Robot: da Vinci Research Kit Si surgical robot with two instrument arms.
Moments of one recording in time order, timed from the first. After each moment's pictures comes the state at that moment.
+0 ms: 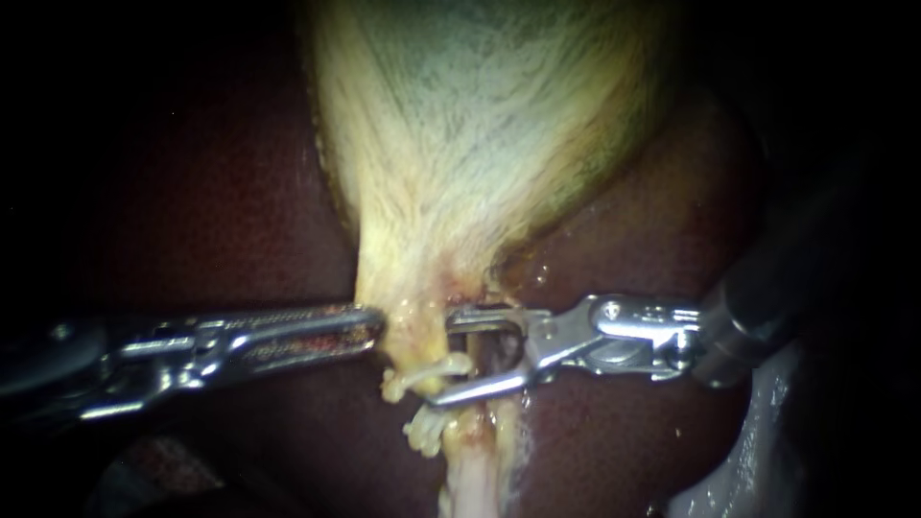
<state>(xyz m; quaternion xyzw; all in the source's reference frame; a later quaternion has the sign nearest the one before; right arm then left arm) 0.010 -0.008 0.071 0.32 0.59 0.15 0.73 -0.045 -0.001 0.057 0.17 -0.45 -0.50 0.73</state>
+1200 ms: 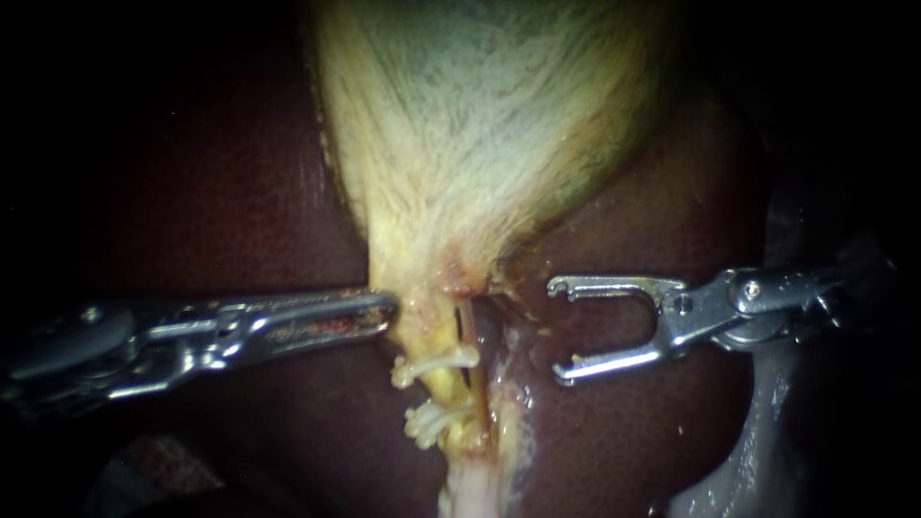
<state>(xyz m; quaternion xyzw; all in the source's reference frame) 0.002 -0.005 0.067 0.25 0.60 0.11 0.75 -0.048 0.000 0.061 0.16 -0.44 -0.50 0.73</state>
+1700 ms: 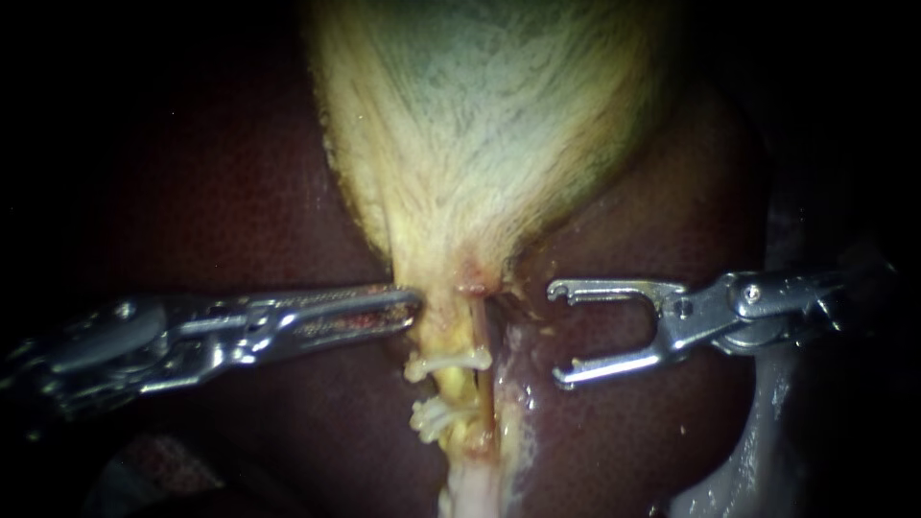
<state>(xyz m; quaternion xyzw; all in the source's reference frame) 0.002 -0.005 0.067 0.25 0.60 0.11 0.75 -0.049 0.000 0.062 0.16 -0.44 -0.50 0.73</state>
